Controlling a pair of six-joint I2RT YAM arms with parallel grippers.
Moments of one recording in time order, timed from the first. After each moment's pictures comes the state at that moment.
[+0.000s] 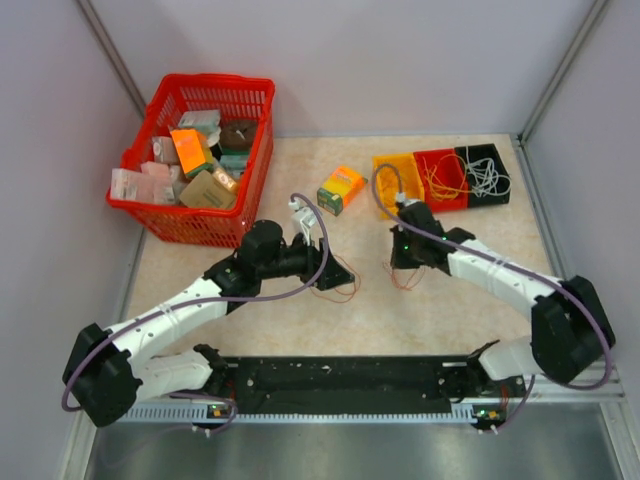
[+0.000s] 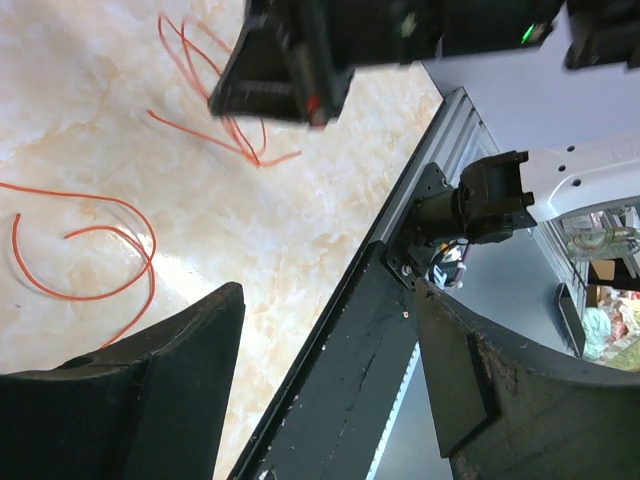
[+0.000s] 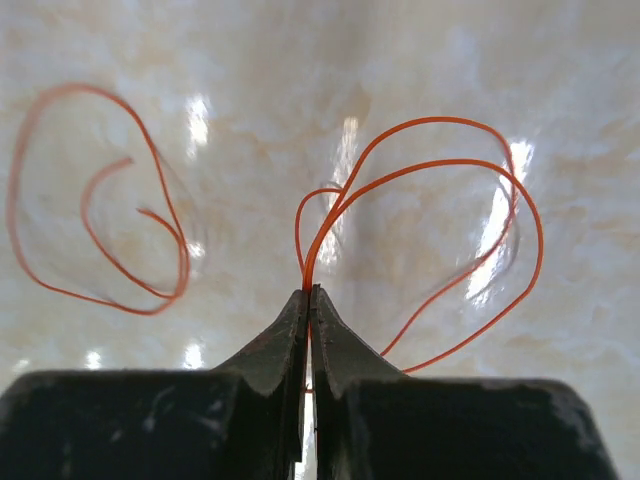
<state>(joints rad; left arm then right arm) -0.73 1.11 0.72 0.05 0.50 -0.60 0.63 1.42 0.87 -0.47 0.11 0.46</state>
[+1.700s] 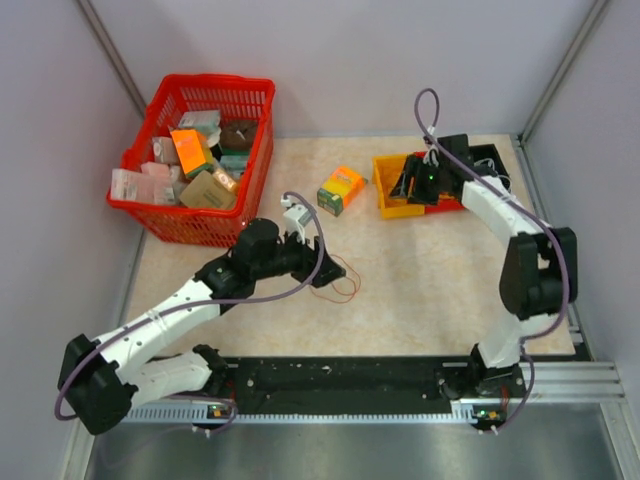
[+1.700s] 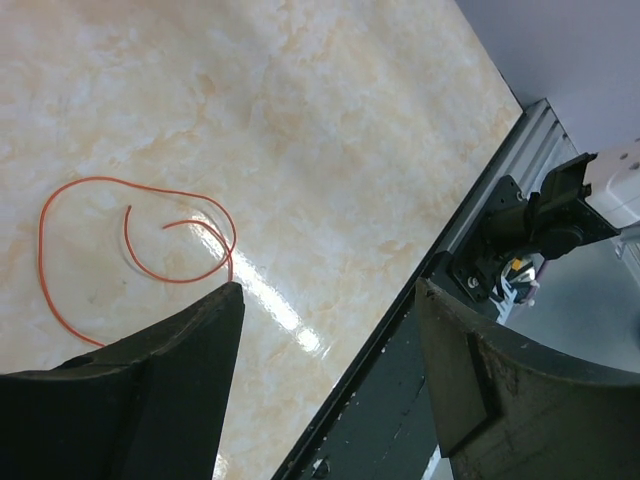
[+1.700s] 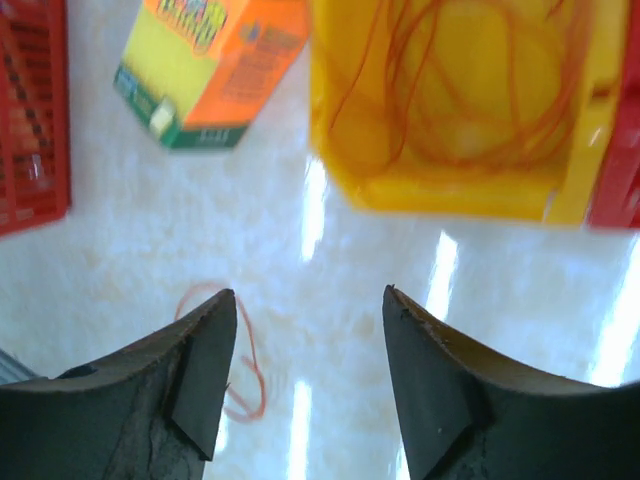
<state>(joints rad) -0.73 1.06 0.77 -0.12 0.35 -0.48 0.19 1.82 1.45 -0.45 -0.37 0.41</state>
